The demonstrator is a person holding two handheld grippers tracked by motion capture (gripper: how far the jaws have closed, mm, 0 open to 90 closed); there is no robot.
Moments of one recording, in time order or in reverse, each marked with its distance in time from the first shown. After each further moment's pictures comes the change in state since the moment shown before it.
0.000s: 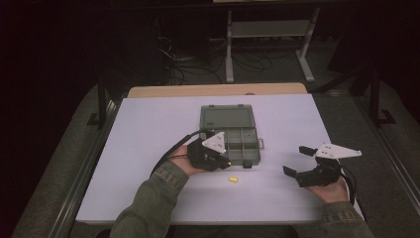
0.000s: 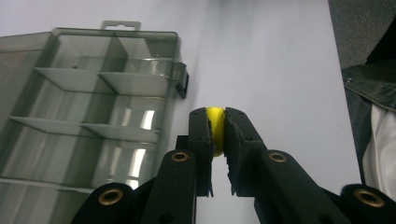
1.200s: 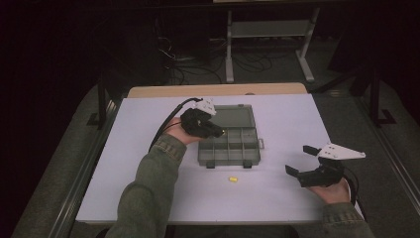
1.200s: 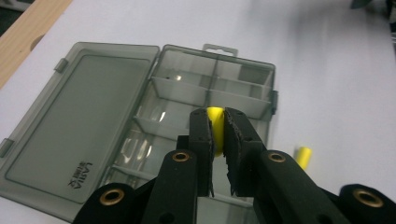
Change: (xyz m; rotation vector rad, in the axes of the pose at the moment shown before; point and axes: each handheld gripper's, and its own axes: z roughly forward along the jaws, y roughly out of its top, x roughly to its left) left arm 0.078 0.002 -0.021 -0.061 0.063 -0.144; right arm 0.000 0.000 -0.005 -0.019 -0.043 0.007
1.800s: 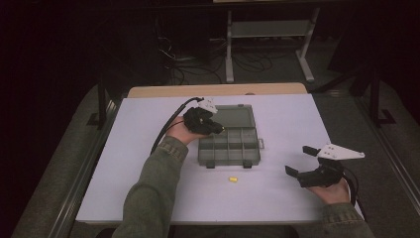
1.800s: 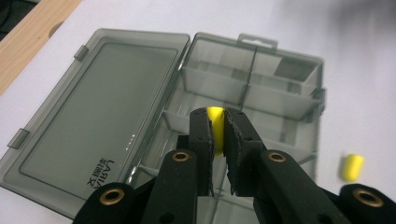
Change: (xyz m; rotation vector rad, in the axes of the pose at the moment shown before) left arm 0.024 -0.012 0.025 0.016 0.047 -0.020; right arm -0.001 -0.002 0.001 0.009 0.004 0.003
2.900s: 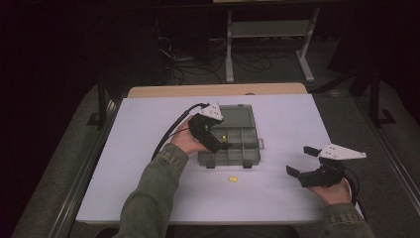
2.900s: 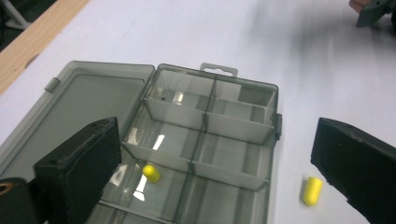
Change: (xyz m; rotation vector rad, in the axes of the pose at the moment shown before) left arm -0.037 0.009 -0.003 -0.095 -0.031 0.031; right arm -0.002 -0.001 -0.002 -0.001 0.000 0.011
